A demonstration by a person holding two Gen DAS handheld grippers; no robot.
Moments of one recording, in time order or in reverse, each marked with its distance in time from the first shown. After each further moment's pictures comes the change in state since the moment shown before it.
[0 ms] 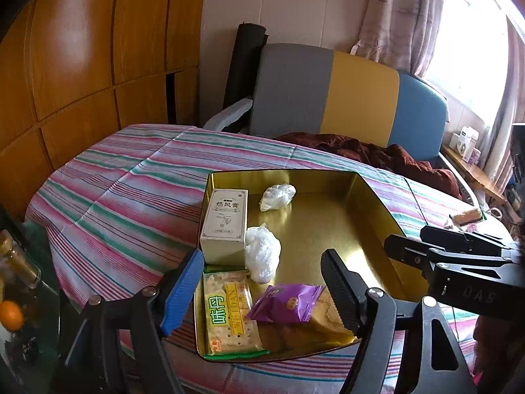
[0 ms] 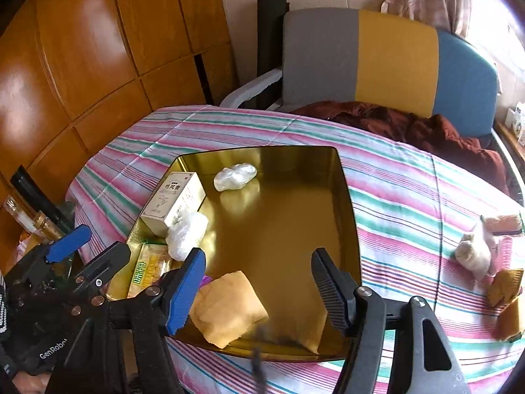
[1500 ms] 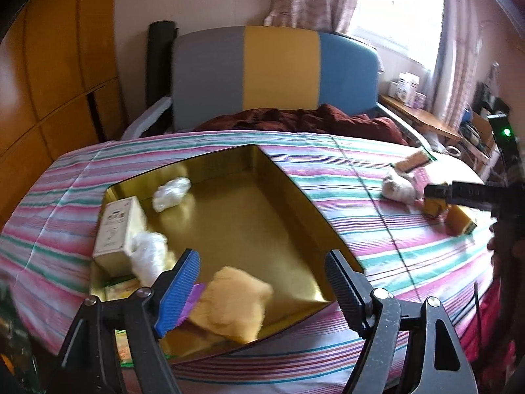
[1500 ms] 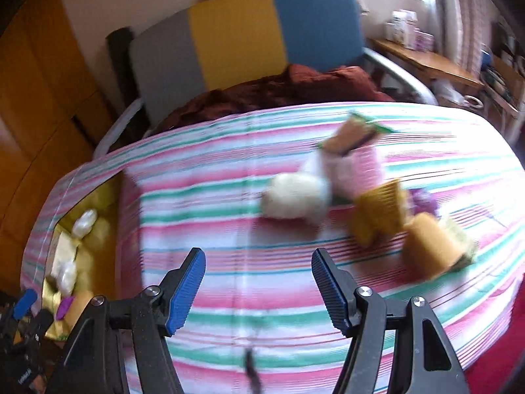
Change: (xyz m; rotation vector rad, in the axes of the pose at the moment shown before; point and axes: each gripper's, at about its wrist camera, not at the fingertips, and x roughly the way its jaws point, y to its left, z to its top) left arm 0.014 -0.111 -0.007 0.253 0.077 -0.204; right arm -0.062 -0.230 -0.059 0.460 -0.008 -0.277
